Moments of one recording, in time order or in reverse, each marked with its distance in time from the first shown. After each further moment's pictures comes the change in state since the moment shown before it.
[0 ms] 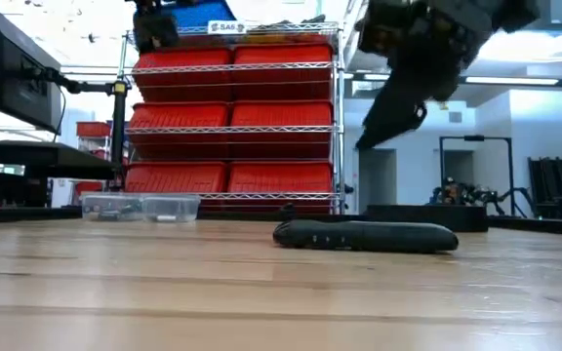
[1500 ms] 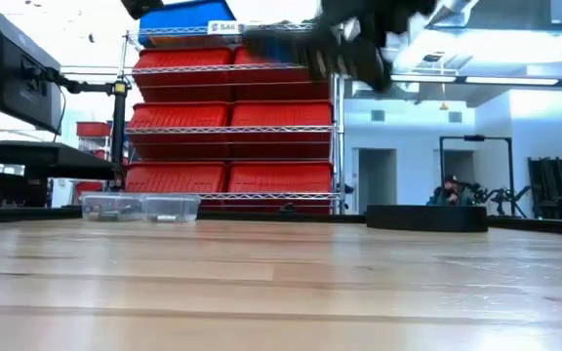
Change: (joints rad) left arm -0.008 -0.138 0.000 0.125 -0.115 0.336; right arm -0.113 -0.097 0.235 -0.028 -0.181 0.230
